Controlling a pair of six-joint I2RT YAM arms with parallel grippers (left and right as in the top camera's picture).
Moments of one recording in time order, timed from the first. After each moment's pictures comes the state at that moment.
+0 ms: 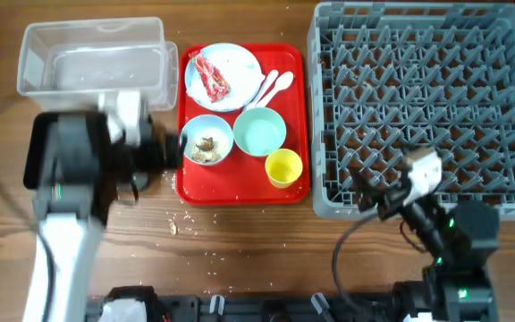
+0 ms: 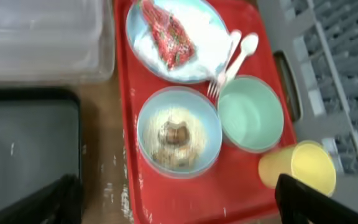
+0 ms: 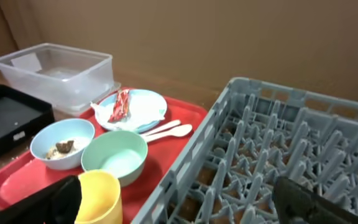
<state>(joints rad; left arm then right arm) 0.00 1.15 1.01 -0.72 0.31 -0.06 0.00 0.48 0.45 -0.20 -0.46 -0.11</state>
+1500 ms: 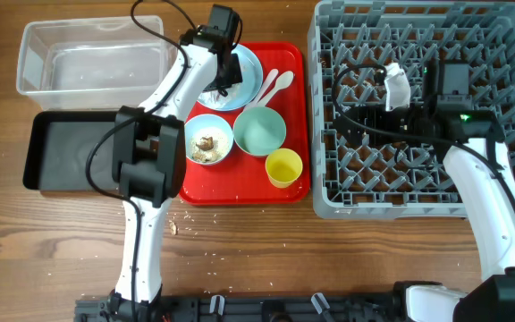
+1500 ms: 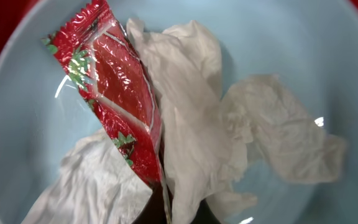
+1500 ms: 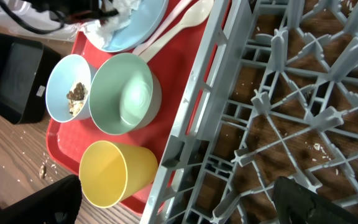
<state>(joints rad) -0.31 2.41 2.04 -0.87 -0.10 -0.46 0.00 1.44 1.14 -0.76 -0.56 -0.07</state>
